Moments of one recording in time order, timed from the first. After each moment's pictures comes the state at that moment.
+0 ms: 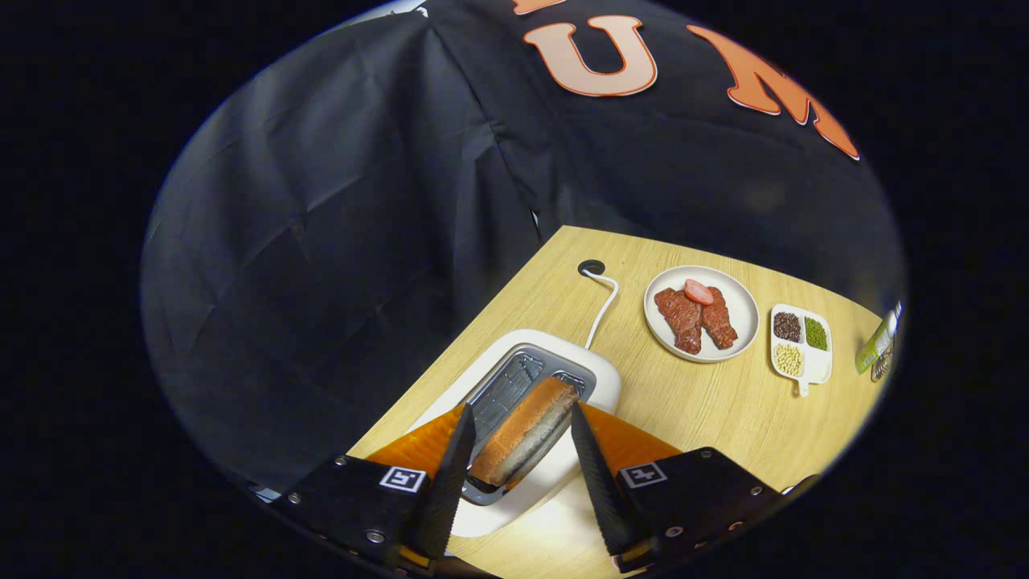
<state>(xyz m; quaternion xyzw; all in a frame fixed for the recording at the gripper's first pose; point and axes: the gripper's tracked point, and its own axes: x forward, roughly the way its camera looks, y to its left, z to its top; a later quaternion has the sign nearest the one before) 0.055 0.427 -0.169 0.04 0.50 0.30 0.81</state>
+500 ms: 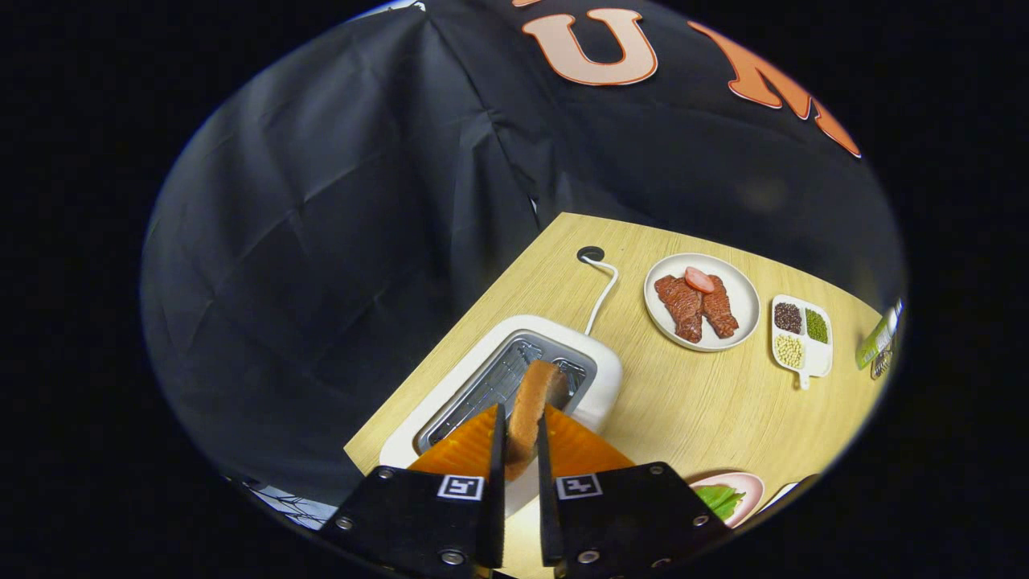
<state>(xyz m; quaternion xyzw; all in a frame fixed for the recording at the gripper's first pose) 0.046 0.423 -0.169 0.04 0.51 0.30 0.80</state>
